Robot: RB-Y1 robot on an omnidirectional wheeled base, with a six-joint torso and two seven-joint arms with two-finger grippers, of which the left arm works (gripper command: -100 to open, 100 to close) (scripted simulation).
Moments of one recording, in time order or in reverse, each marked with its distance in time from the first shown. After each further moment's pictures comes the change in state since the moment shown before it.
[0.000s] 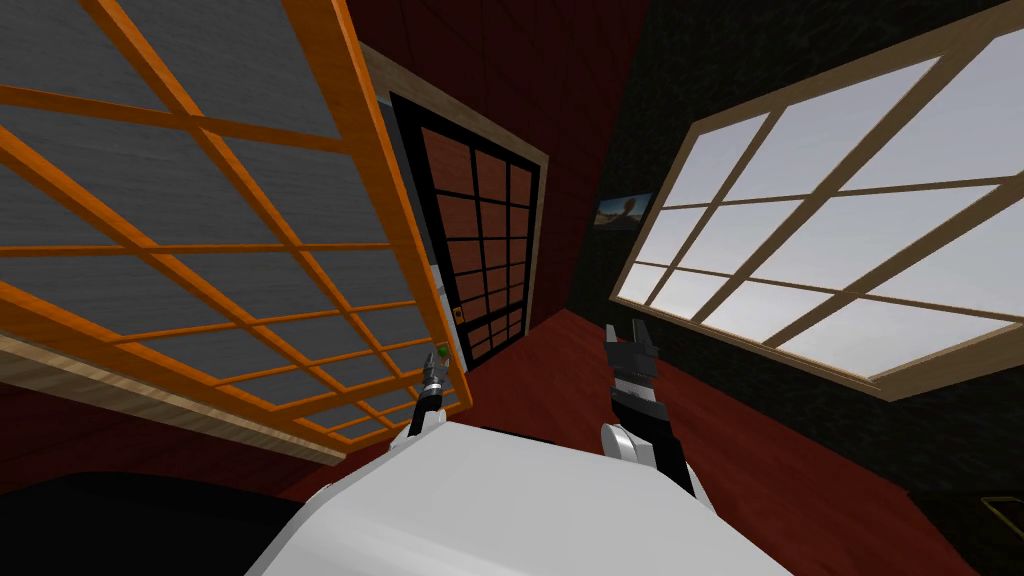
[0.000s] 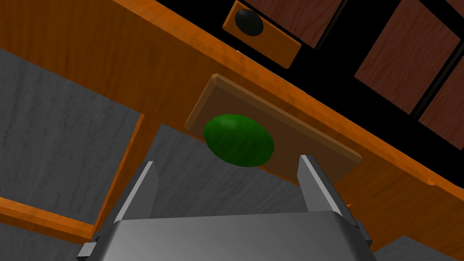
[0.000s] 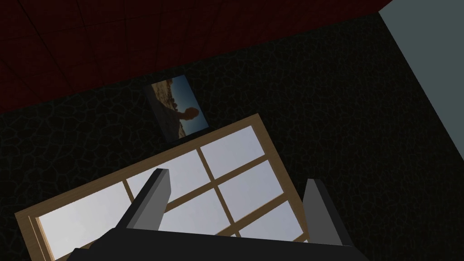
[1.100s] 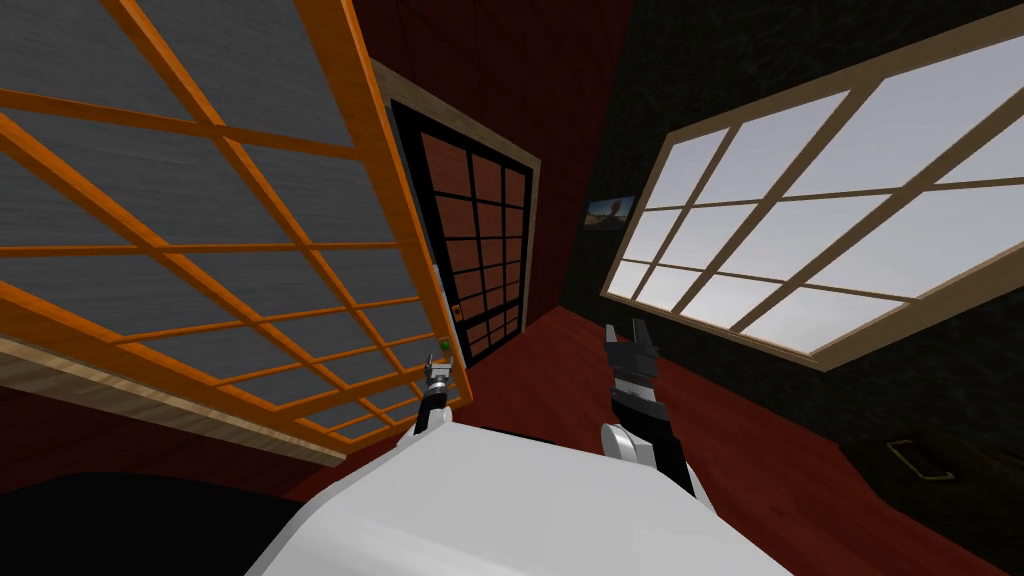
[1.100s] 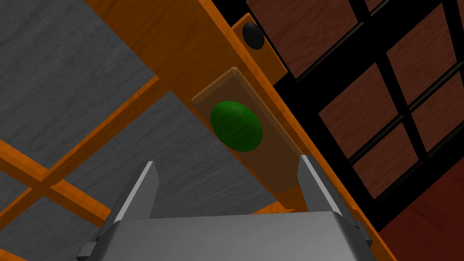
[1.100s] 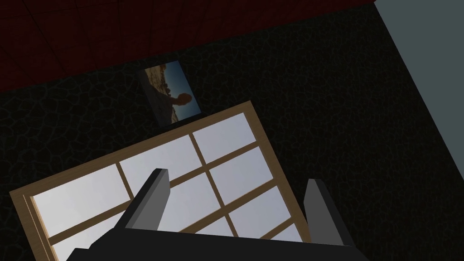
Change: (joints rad) arm -0.002 -0.022 -0.047 -0.027 0.110 -0.008 0.278
